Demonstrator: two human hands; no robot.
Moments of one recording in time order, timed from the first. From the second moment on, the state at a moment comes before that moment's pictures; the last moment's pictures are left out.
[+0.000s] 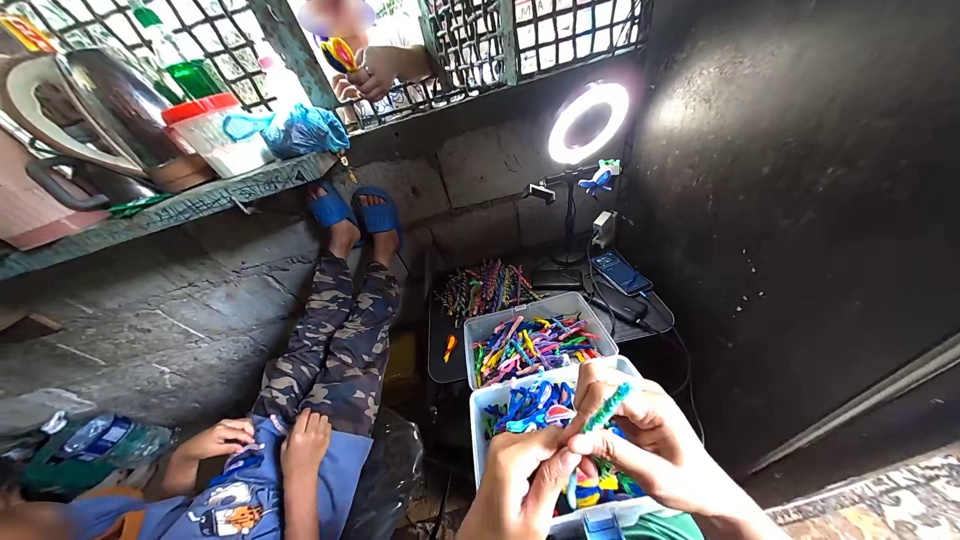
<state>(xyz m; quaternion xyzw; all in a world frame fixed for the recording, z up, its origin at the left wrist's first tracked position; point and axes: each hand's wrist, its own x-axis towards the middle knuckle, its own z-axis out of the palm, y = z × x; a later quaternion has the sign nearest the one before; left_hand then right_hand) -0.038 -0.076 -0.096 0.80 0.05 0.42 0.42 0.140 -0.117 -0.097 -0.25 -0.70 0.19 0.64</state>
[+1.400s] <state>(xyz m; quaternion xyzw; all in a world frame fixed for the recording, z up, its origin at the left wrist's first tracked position) -0.036 -0.087 -0.097 0.78 0.07 0.38 0.50 0.142 -0.121 -0.105 -0.26 -0.69 0.17 0.65</state>
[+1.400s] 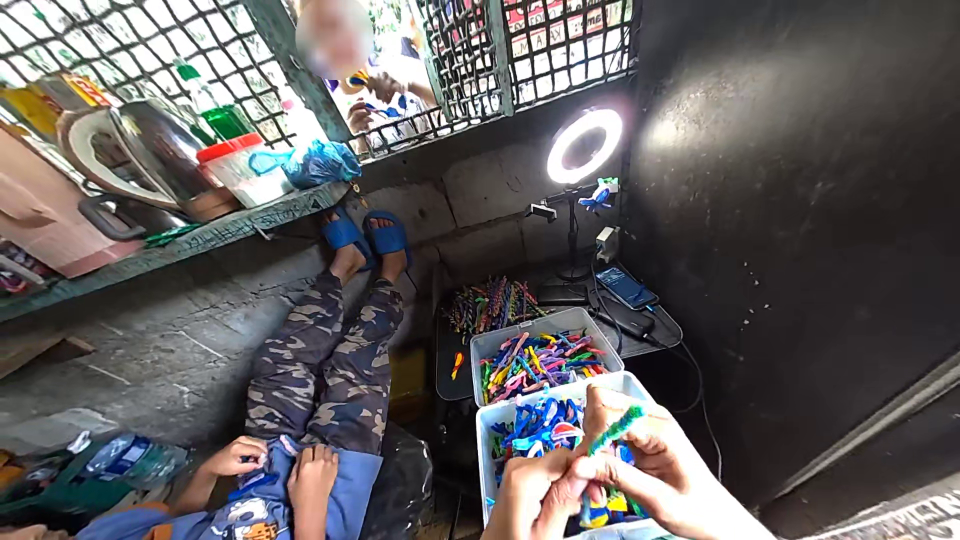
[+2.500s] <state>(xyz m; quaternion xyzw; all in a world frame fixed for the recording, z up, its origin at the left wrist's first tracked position) -0.034 -0.081 -0.108 0.62 -0.01 0.23 0.75 0.151 -0.126 -0.121 -0.19 -0.66 0.33 0.65</state>
